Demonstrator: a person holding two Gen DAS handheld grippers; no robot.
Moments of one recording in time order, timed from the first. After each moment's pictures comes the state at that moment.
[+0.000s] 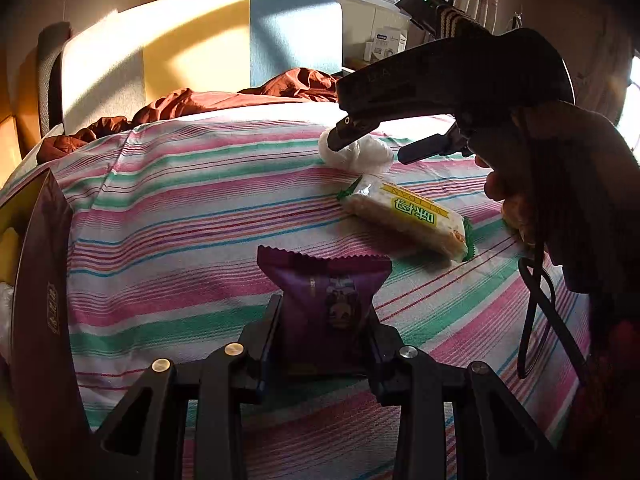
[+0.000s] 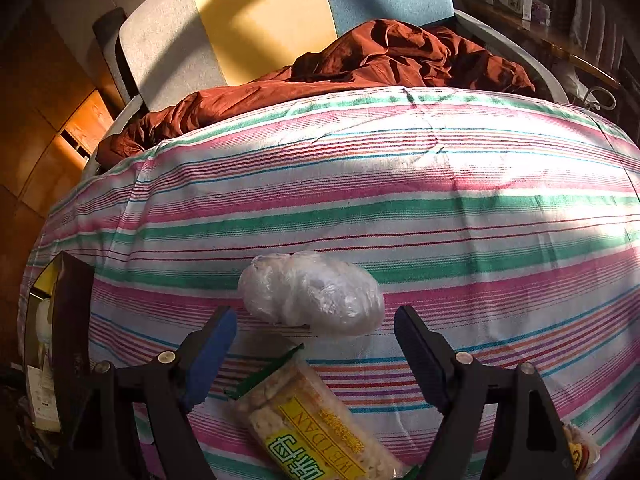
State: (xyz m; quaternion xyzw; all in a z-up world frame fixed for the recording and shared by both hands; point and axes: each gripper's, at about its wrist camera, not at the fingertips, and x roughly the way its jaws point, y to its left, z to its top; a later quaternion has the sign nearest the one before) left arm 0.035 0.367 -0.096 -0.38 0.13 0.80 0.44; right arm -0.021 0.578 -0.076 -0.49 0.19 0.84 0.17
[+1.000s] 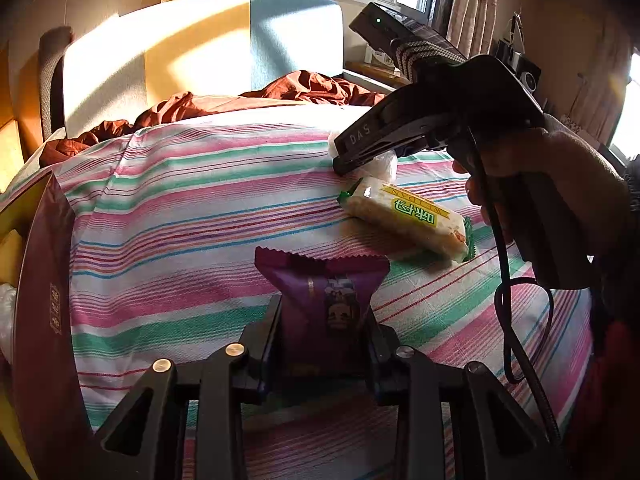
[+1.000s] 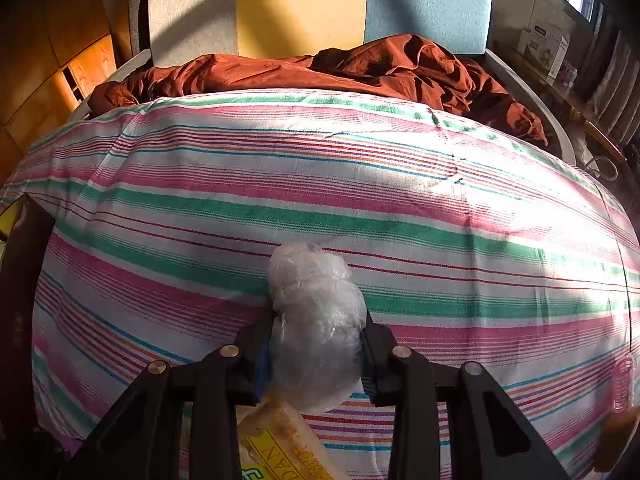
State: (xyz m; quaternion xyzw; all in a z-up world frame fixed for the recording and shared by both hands) left arm 0.036 0.368 -0.096 -0.37 0.14 0.81 0.44; right arm -0.035 0.567 -0.091 -0.51 0.10 0.84 0.16
